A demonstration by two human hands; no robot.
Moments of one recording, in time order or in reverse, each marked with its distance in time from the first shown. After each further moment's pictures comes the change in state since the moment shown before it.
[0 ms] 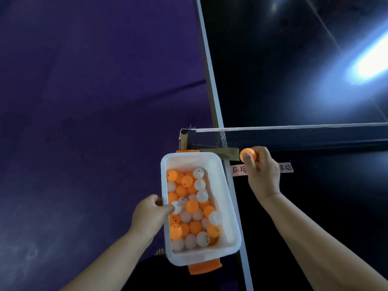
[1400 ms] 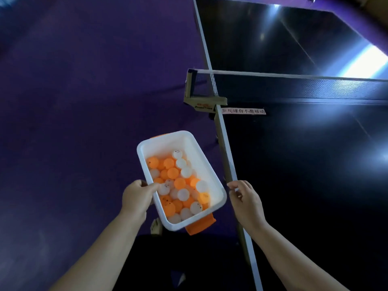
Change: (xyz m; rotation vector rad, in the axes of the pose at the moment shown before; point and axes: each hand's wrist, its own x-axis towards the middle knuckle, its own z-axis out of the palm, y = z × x) left_hand -0.235 -0.219 -0.017 -0.338 0.135 0.016; right_hand -0.406 0.048 -0.072 -0.010 -0.201 0.003
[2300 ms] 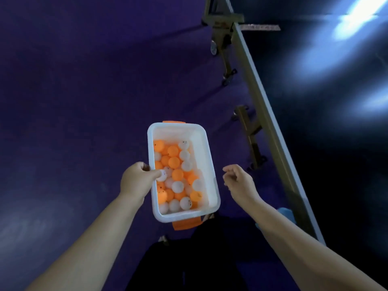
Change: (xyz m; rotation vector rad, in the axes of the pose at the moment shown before) left_hand -0.122 -0.239 -0.223 0.260 -0.111 0.055; right_hand -0.332 -0.030 0.139 0.221 -0.191 0.318
